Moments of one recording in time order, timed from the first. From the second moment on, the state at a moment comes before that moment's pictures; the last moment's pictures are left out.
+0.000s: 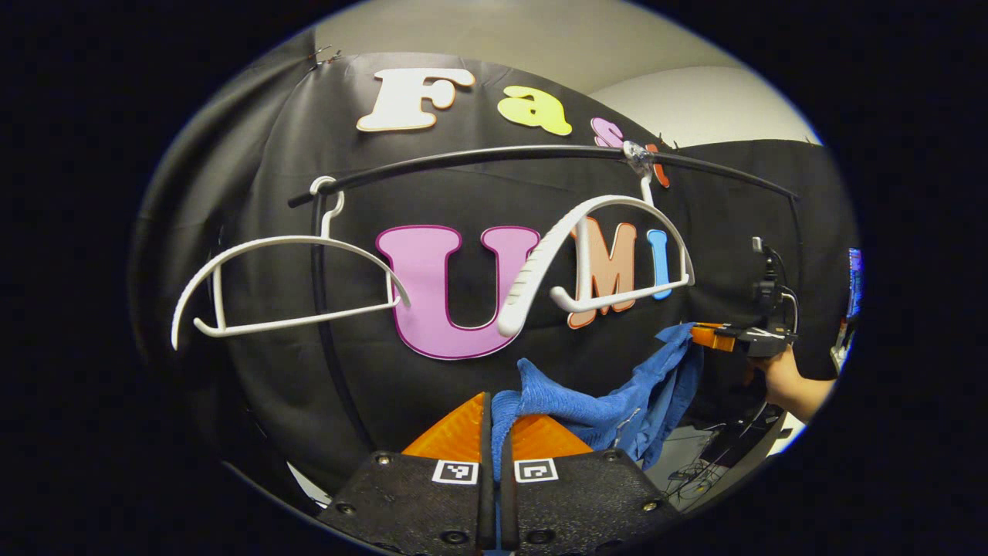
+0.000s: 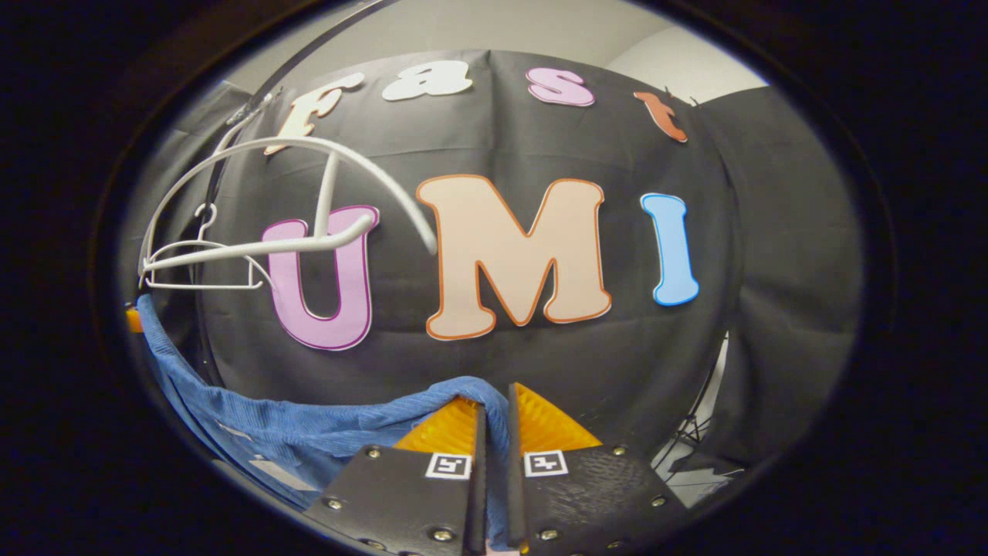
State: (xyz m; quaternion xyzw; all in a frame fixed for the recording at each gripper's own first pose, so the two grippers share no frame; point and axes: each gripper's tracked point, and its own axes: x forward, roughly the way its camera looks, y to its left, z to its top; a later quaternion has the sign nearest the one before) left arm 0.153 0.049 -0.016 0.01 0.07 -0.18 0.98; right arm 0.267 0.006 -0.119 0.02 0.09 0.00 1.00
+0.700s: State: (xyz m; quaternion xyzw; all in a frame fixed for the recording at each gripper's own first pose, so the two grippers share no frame) left arm 0.098 -0.037 0.002 -0.03 0.07 -0.23 0.97; right arm 0.175 0.019 -0.005 -0.02 0.03 0.05 1.00
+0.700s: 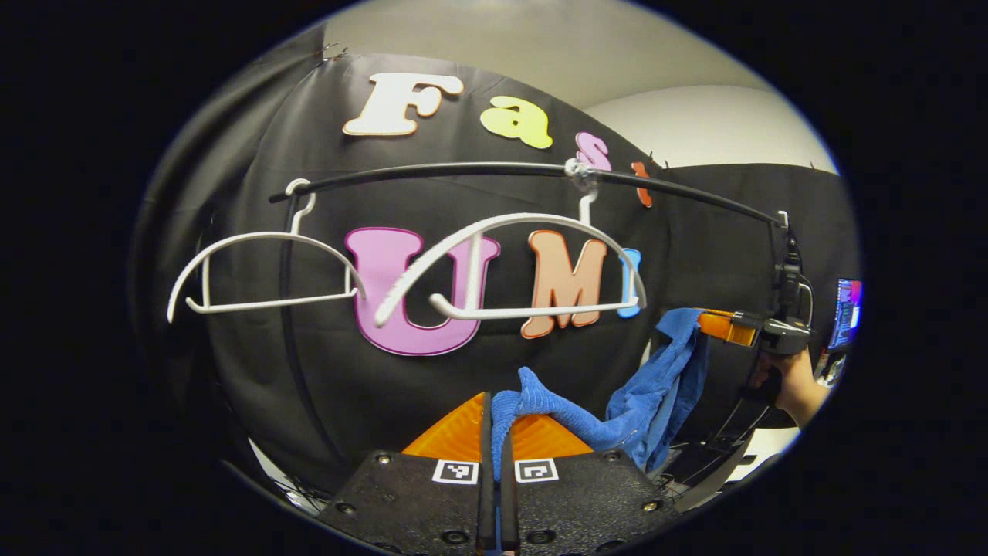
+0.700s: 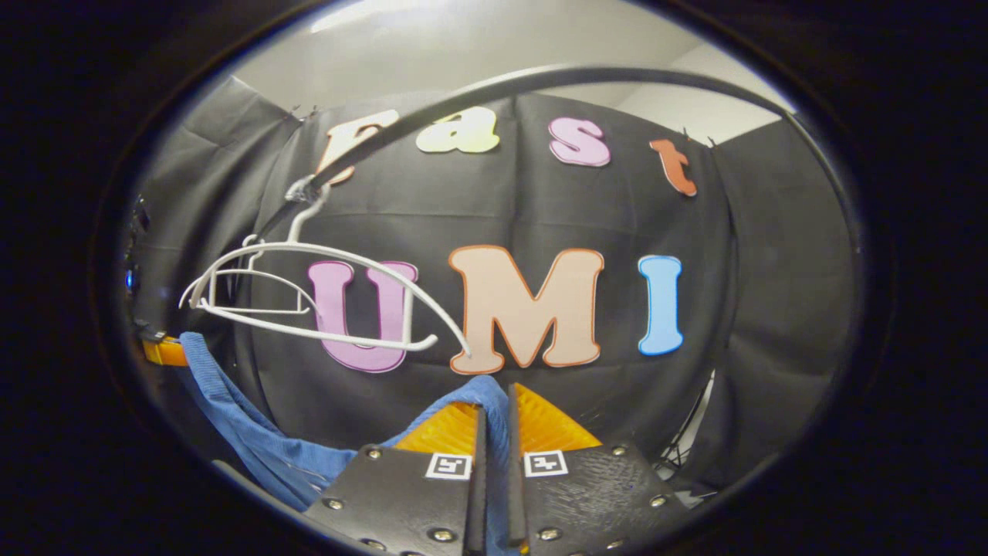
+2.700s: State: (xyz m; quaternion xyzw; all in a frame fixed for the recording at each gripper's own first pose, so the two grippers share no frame) left arm 0.096 -0.159 0.037 -0.06 -0.02 -0.19 0.98; right arm 0.130 0.128 -0.005 0.08 0.01 0.14 0.99
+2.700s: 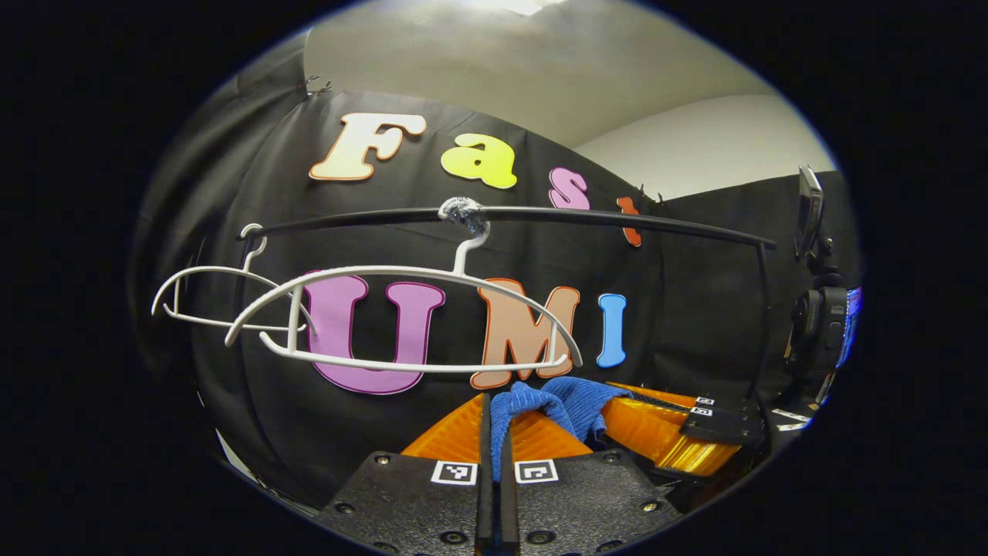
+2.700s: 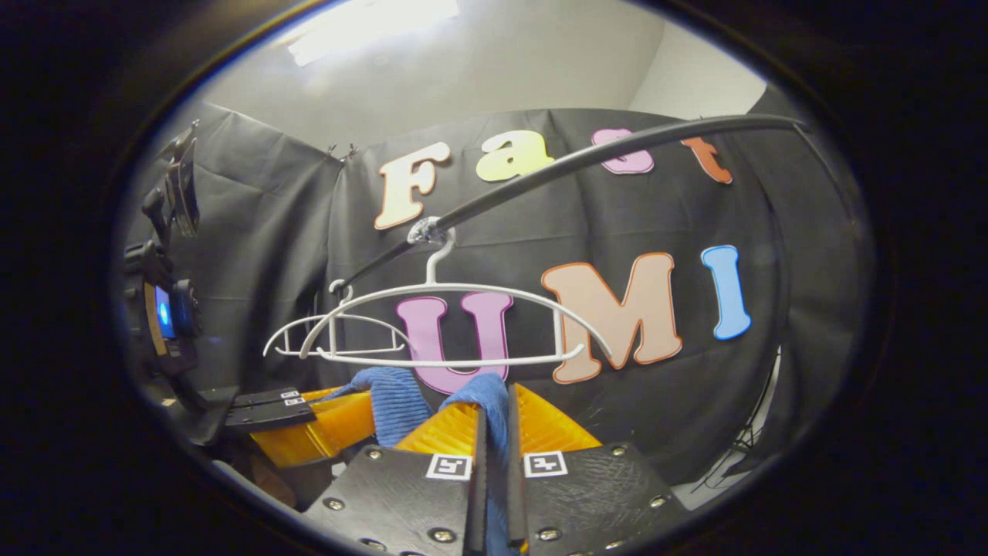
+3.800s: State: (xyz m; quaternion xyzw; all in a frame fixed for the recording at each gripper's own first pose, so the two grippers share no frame) left arm 0.106 -0.131 -0.211 0.00 0.13 -0.16 0.98; right arm 0.123 0.101 -0.266 0.05 0.18 0.10 0.98
